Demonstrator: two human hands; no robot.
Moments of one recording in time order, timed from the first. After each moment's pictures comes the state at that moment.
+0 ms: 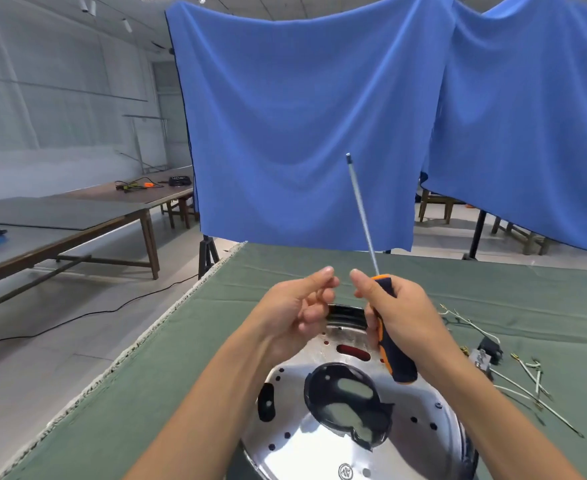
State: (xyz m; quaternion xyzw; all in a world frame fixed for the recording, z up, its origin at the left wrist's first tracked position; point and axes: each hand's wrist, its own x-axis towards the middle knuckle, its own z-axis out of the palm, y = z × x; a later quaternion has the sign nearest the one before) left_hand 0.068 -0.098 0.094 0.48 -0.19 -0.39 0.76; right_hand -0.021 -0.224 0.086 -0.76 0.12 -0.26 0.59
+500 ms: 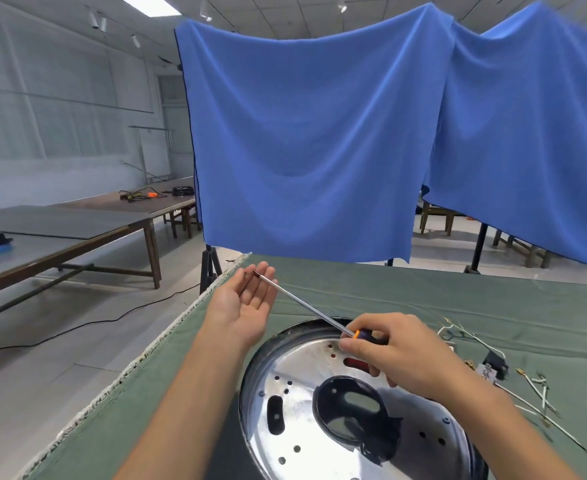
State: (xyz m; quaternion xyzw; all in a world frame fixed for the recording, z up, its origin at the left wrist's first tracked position) left_hand 0.105 -0.064 0.106 0.29 0.05 -0.23 0.93; right_hand -0.034 -0.223 0.088 -0.94 0.08 -0.12 0.31
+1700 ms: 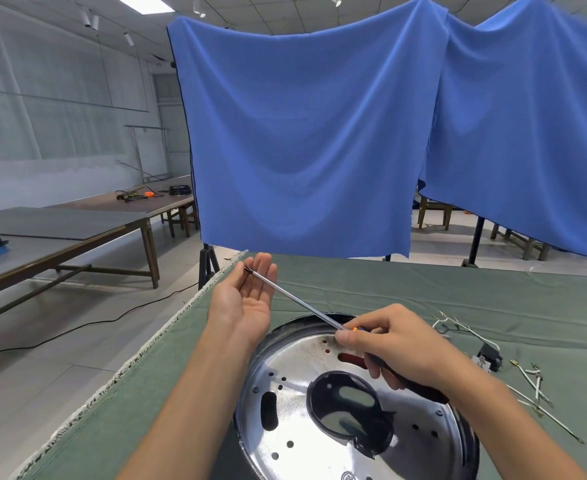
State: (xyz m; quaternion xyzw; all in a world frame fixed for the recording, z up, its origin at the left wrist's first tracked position) left_hand 0.097 -0.074 0.106 0.24 0.04 -0.20 0.95; right_hand -0.039 -0.227 0.093 -0.88 0.08 -0.06 0.46
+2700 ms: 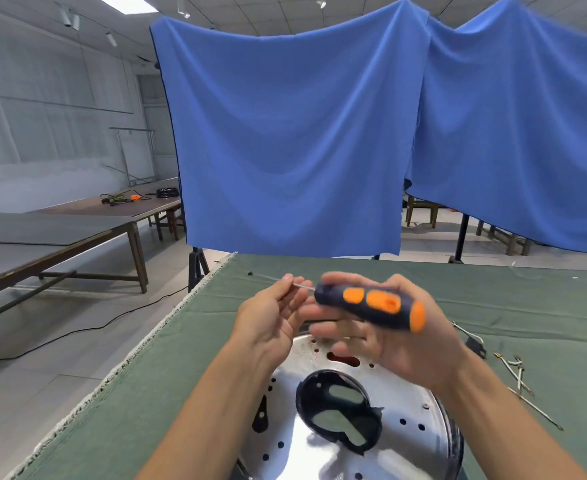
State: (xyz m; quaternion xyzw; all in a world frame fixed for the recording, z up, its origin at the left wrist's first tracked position) left_hand 0.056 -0.098 0.107 0.42 -0.02 -0.28 0.86; right_hand -0.041 -0.224 0.108 -0.50 -0.06 0.02 0.86
